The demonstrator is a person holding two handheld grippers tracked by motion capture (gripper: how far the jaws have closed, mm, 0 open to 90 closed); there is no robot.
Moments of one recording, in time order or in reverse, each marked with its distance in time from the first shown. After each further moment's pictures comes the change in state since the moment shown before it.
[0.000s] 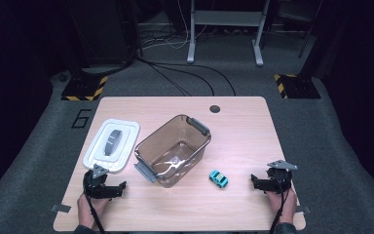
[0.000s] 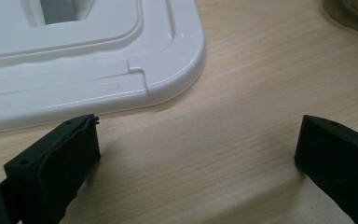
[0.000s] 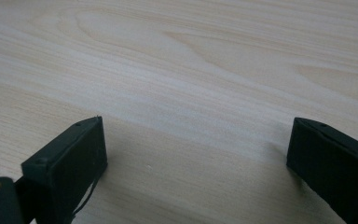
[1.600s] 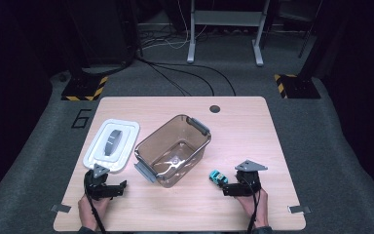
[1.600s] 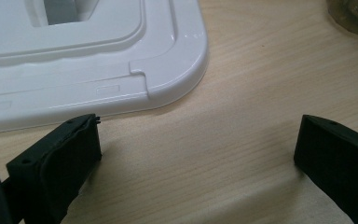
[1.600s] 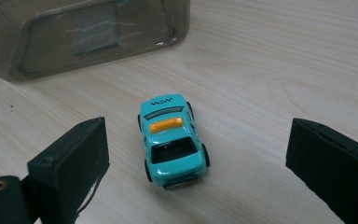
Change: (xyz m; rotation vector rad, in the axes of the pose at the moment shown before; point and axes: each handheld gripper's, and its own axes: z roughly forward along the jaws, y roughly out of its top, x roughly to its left) left arm -0.002 0.002 0.001 0.007 0.016 -0.007; right arm 0.107 0.034 -0.017 -0.059 0.259 -0.112
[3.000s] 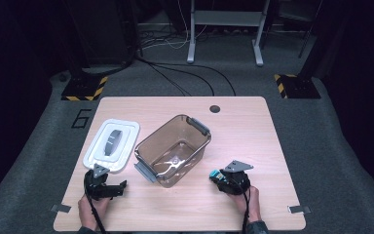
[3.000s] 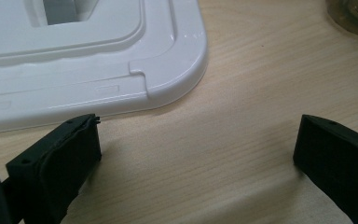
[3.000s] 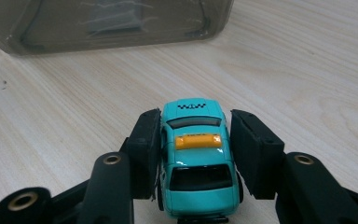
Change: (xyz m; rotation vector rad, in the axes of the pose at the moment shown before) left arm 0.000 0.000 0.000 0.003 -0.003 0.001; right arm 0.008 -0.003 0.033 0.017 0.063 -0.133
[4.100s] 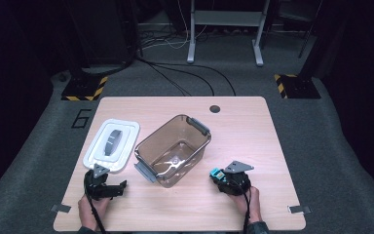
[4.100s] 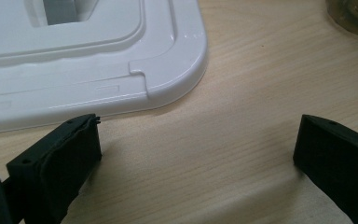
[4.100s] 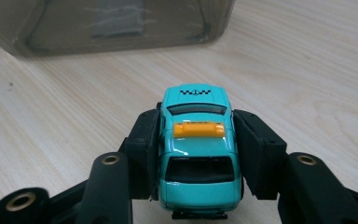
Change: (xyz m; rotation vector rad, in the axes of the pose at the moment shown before) left arm -0.001 0.000 0.001 -0.014 0.005 -0.009; right arm 0.001 0.002 -0.005 -0.011 0.000 -0.009
